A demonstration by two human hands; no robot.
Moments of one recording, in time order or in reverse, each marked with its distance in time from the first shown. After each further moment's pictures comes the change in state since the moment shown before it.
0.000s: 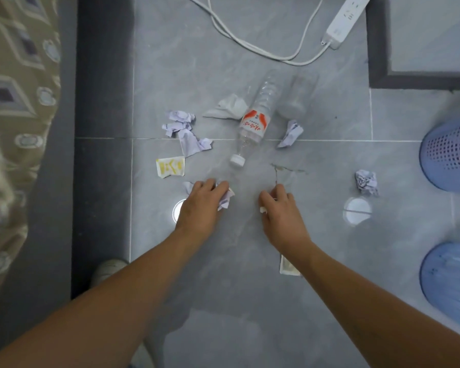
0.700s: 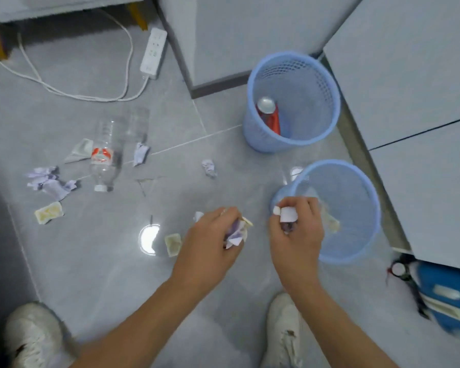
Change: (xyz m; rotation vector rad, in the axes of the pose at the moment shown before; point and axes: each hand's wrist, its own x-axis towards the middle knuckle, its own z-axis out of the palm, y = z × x) left_hand -0.095 0.377 -0.097 -0.476 -0.163 0.339; right_hand -0.239 0.092 -0.284 0.540 0.815 0.564
